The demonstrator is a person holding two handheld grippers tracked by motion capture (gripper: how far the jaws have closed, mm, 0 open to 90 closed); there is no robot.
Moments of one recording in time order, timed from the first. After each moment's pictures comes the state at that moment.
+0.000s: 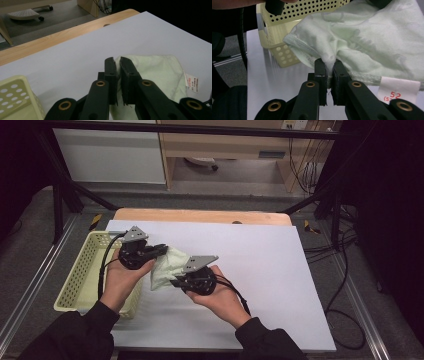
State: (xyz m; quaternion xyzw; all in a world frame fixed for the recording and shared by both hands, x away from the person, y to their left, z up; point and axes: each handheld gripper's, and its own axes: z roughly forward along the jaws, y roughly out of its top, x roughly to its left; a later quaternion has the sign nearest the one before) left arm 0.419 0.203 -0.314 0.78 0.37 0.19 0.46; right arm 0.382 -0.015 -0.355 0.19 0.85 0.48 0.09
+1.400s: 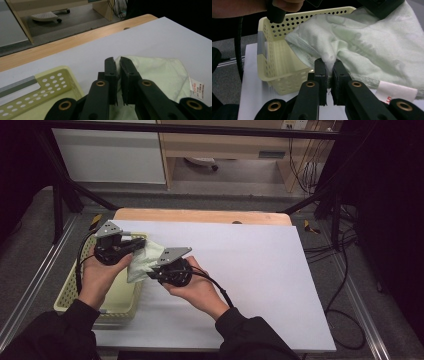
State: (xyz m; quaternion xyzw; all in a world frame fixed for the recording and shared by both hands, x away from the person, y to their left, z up) left arm 0.421 0.258 -0.306 0.76 0.40 0.22 0.46; right arm 0.399 0.044 -0.345 0.14 0.85 0.50 0.10
